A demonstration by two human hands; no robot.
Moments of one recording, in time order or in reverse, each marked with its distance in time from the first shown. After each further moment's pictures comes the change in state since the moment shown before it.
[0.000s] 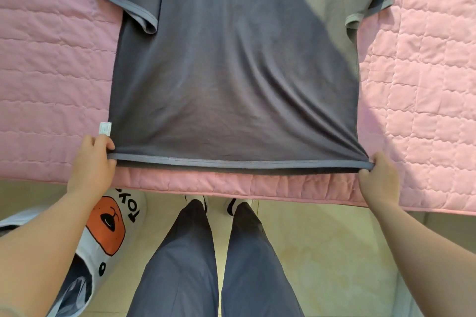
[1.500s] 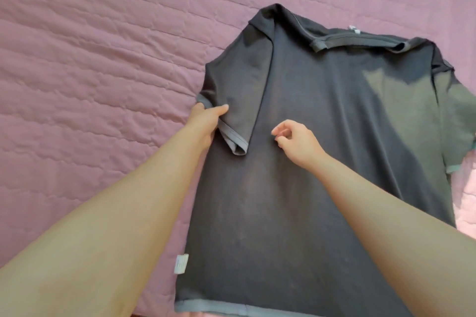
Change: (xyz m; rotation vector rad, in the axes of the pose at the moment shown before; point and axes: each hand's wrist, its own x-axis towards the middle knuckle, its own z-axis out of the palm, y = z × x) left_hand 0.306 0.106 -0.079 -1.521 -0.170 -0.430; right_hand 0.087 -0.468 0.079 0.203 -0.426 -0.521
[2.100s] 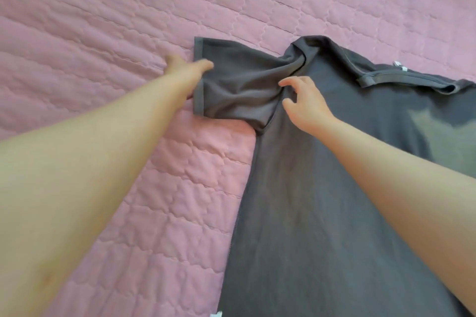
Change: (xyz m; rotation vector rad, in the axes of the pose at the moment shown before) left_hand 0.090 0.138 -0.085 0.434 0.226 0.148; right_hand 0.117 -0.115 0.005 -0.189 0.168 -0.270
